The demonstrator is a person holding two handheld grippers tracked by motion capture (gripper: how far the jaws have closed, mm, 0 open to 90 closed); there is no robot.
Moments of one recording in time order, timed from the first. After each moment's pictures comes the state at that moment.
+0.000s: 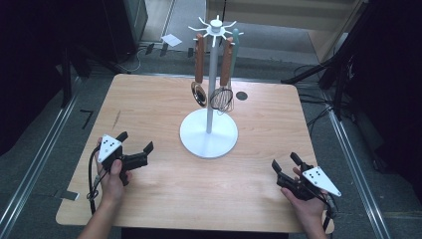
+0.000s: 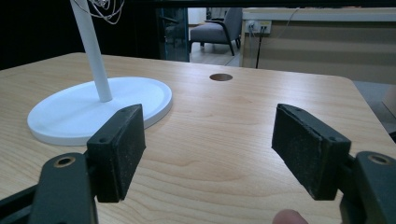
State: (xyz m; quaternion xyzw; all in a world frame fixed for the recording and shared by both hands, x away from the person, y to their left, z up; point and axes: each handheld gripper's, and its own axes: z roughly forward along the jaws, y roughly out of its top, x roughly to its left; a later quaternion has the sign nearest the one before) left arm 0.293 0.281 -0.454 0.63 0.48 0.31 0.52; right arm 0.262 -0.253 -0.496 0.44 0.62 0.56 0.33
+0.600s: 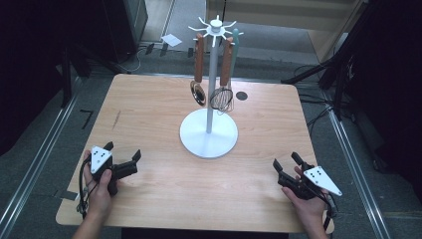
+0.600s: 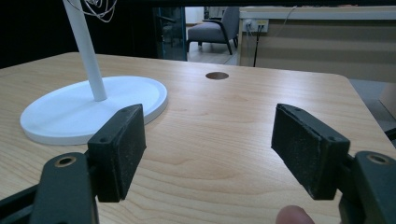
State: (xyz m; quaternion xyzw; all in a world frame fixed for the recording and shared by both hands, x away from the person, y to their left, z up) left arm 0.274 0.309 -0.481 0.63 0.51 0.35 0.47; right arm 0.264 -0.257 -0.498 0.45 0.62 0.56 0.33
